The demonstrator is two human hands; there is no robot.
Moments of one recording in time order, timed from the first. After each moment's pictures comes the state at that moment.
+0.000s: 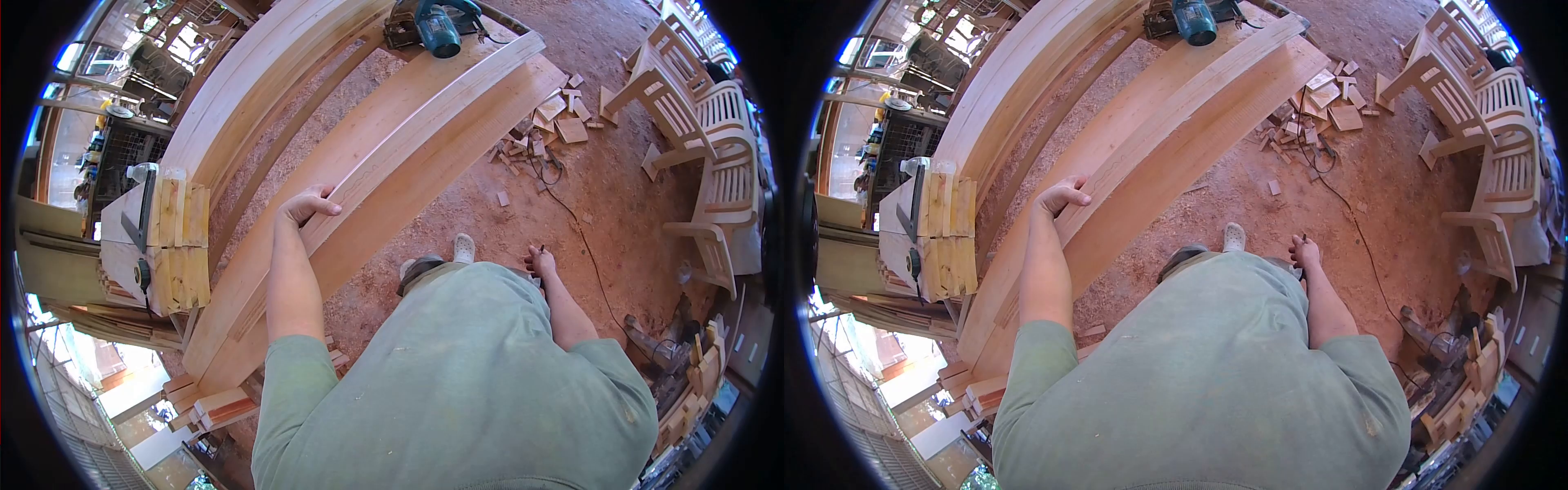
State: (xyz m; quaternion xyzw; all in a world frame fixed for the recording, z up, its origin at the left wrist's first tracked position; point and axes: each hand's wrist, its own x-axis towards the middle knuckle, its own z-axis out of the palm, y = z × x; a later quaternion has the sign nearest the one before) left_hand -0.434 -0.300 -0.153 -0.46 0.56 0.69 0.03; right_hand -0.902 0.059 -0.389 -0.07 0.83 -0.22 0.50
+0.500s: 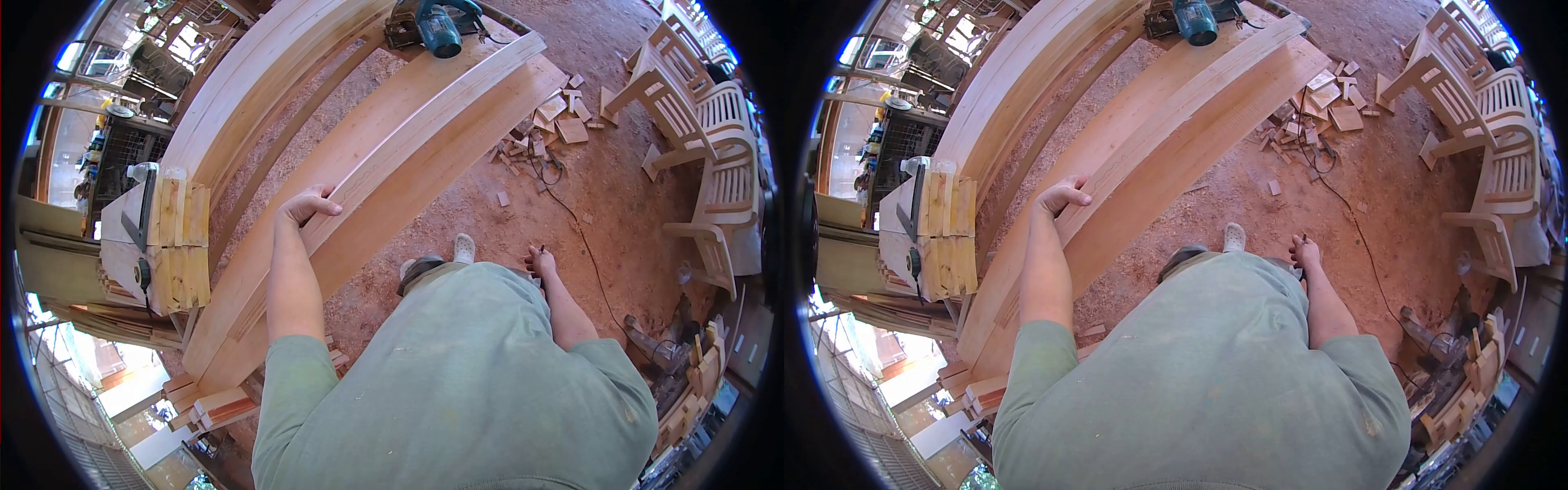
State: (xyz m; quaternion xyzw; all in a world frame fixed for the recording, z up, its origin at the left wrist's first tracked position) left_hand -0.434 -0.299 -0.152 -0.46 0.56 0.69 0.02; right_hand -0.900 0.058 -0.384 -0.07 0.83 -0.22 0.50
